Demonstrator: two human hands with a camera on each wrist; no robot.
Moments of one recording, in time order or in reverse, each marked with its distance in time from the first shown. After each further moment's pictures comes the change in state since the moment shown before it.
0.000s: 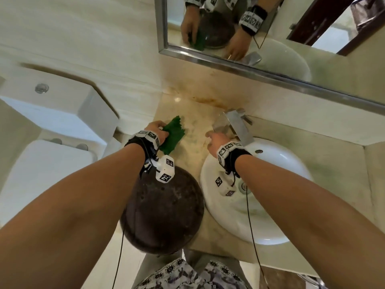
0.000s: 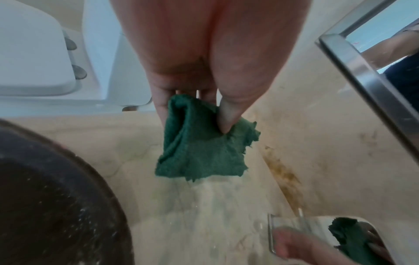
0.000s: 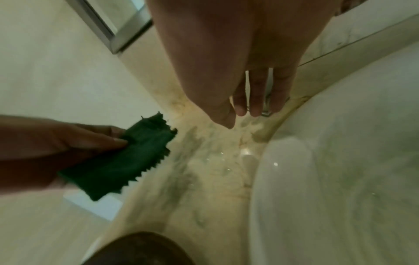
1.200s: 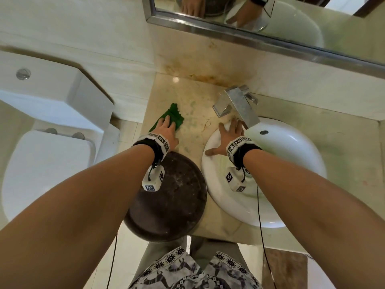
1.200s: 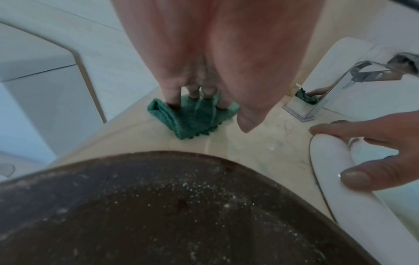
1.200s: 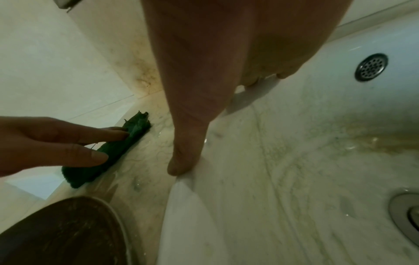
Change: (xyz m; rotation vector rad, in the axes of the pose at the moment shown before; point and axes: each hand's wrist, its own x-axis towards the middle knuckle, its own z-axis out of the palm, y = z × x) left_hand -0.001 -0.030 0.052 1.004 -0.189 0.291; right_hand -0.006 0.048 0.042 -0.242 -0.165 0.167
